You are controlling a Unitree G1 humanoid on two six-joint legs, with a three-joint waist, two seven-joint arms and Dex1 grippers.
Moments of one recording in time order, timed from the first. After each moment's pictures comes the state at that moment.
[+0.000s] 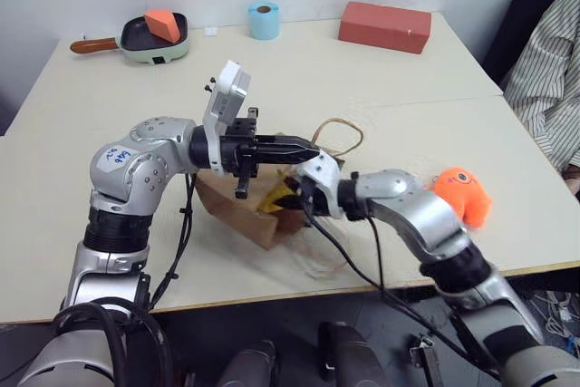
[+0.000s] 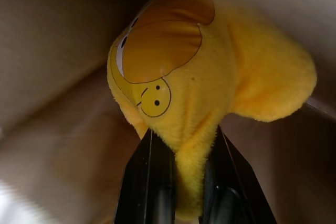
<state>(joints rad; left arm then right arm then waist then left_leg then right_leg) -0.83 0.52 -0.02 -0.06 -0.71 0.81 -1.13 -0.77 -0.31 0.40 0.03 0.26 0.66 0.77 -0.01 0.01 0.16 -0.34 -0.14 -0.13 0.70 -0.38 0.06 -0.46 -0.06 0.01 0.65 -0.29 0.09</state>
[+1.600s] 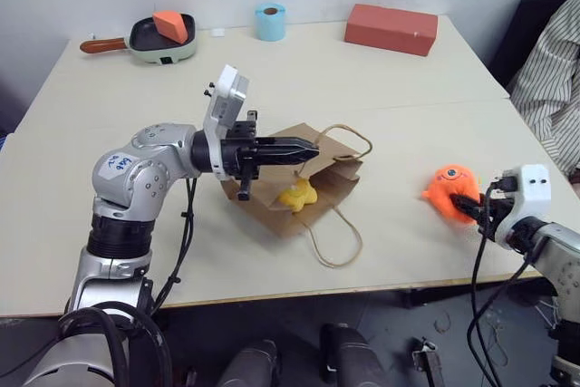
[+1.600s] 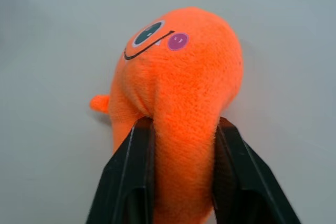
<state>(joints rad) -0.80 0.51 -0.01 -0.06 -0.71 0.79 -1.09 -0.13 -0.63 -0.52 -0.31 0.63 1.00 0.57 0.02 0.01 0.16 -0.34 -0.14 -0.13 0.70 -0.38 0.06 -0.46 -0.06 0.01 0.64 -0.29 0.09</state>
